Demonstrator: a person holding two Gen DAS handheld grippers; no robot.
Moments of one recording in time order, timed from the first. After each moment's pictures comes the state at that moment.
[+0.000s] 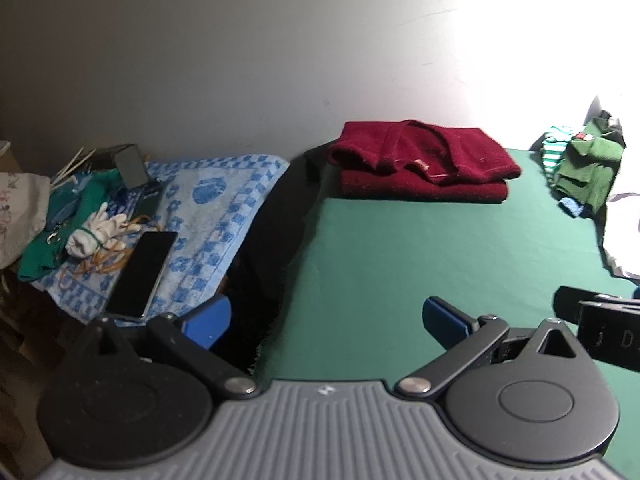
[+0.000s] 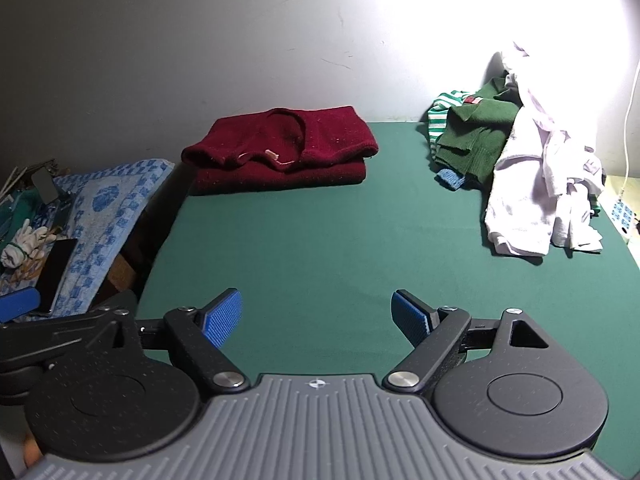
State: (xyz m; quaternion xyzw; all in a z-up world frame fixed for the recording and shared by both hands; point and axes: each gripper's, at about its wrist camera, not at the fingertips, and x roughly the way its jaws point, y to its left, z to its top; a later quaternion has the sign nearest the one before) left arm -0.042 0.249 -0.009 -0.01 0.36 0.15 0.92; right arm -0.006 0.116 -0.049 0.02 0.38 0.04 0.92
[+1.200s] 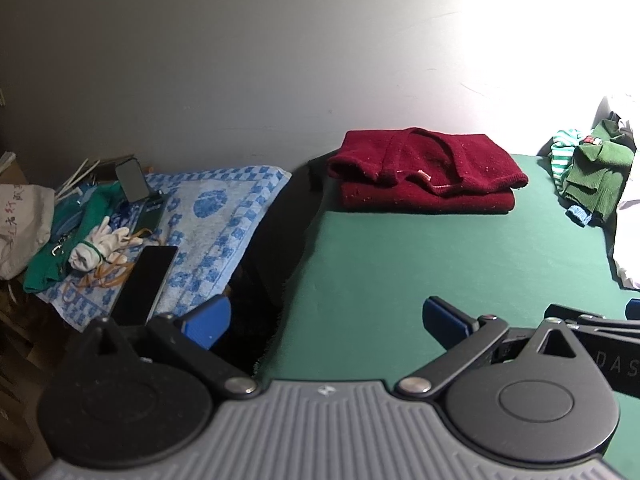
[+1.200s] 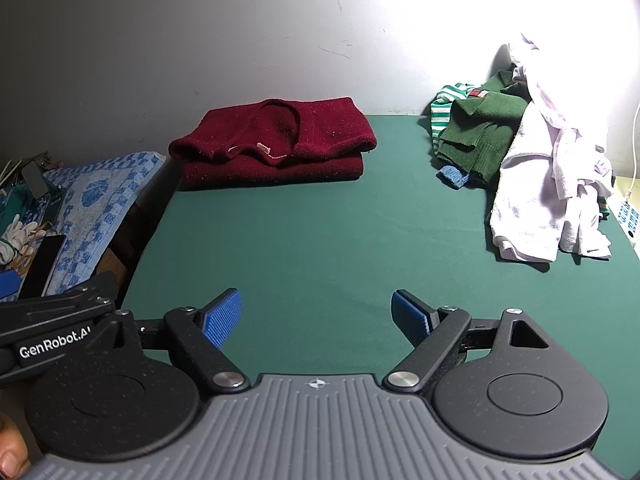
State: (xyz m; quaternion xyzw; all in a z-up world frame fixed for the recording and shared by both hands) left arm -0.021 0.236 -0.008 0.01 0.35 0.16 0.92; right arm 0.018 0.108 -0.060 0.02 0.39 0.05 0.92
